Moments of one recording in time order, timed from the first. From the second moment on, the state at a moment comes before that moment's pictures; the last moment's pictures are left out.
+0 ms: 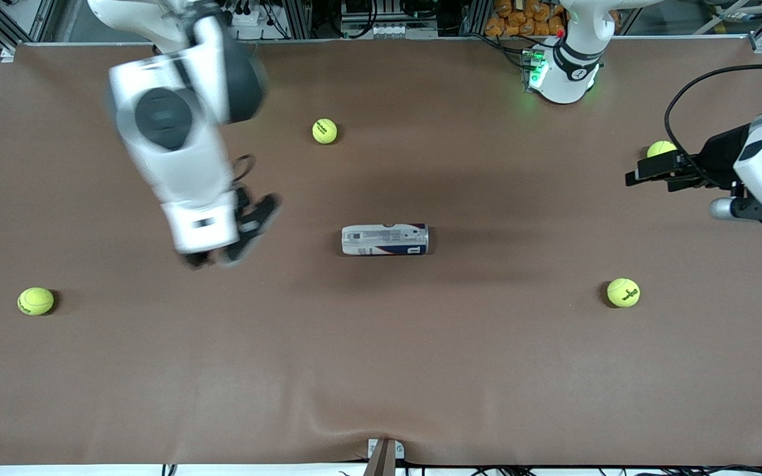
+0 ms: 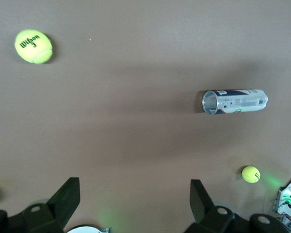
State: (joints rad) left arm 0.07 0.08 -0.08 -1.63 -0.33 1.51 -0.01; right arm 0.50 0.35 -0.15 -1.40 -0.13 1.73 -0.60
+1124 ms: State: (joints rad) left arm 0.06 0.13 -0.27 -2.03 -0.70 2.00 0.11; right arm 0.06 0.25 -0.16 -1.39 -0.01 1.59 -0.18
